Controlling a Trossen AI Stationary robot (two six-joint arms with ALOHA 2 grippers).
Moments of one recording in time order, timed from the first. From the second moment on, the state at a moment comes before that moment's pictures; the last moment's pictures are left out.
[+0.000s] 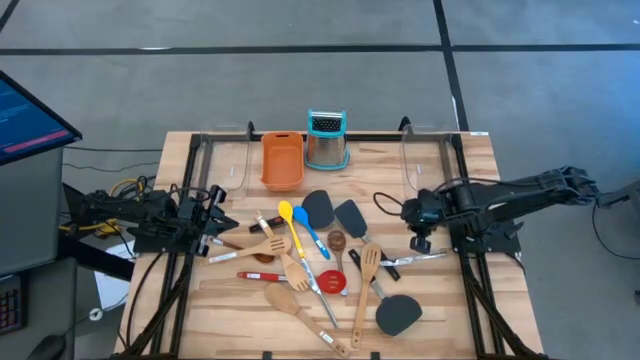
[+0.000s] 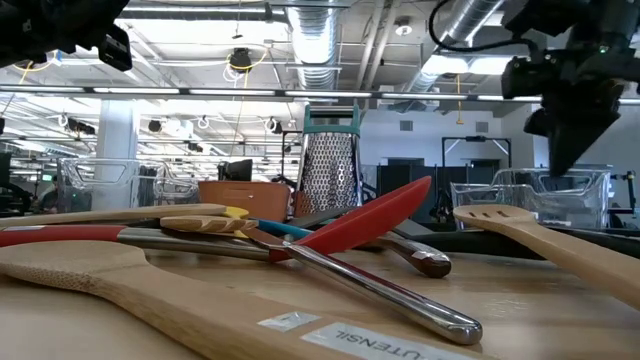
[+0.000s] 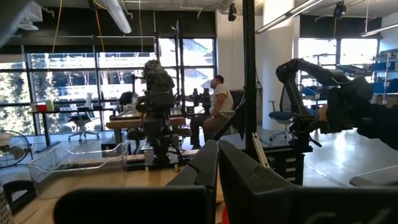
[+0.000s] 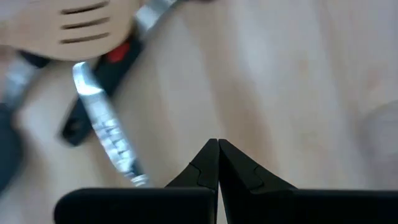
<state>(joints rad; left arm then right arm) -0.21 0.01 0.07 0.18 -0.04 0.05 0.11 1.02 0.66 -0.88 0.05 0.40</state>
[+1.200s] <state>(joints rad) -0.21 0.01 0.07 0.18 -0.04 0.05 0.64 1.09 0.66 -0.88 0.14 1.04</state>
